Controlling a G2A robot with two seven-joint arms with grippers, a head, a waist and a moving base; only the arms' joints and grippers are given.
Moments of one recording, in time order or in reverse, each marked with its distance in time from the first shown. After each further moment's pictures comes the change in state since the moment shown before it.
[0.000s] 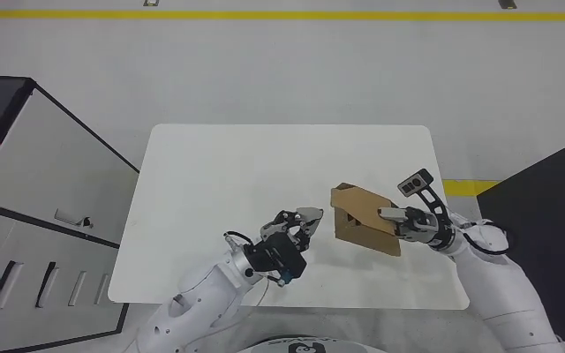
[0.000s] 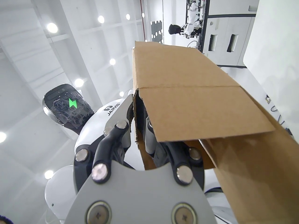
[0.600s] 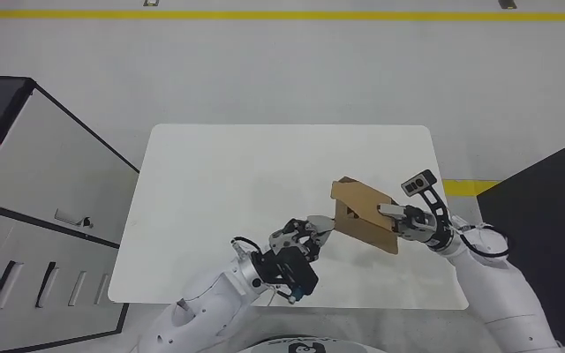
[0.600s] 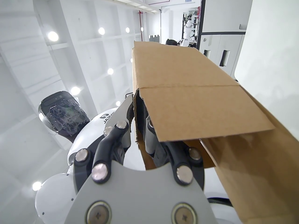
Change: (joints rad) left arm -0.004 -0.002 0.065 -0.036 0.070 -0.005 -0.021; right arm -0.026 -0.009 0.012 -0.012 -0.033 -0.043 -0.056
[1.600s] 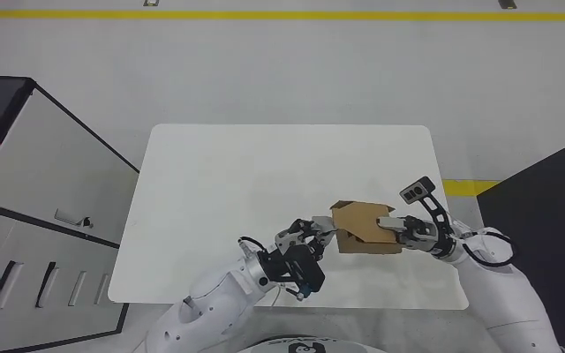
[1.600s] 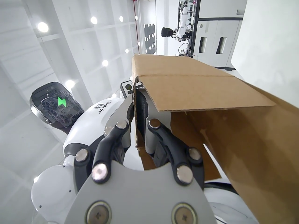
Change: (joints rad) left arm -0.028 -0.005 0.032 0.027 -0.003 0.004 -0.025; right arm -0.035 -0.001 0.030 -0.029 -0.044 0.019 0.062
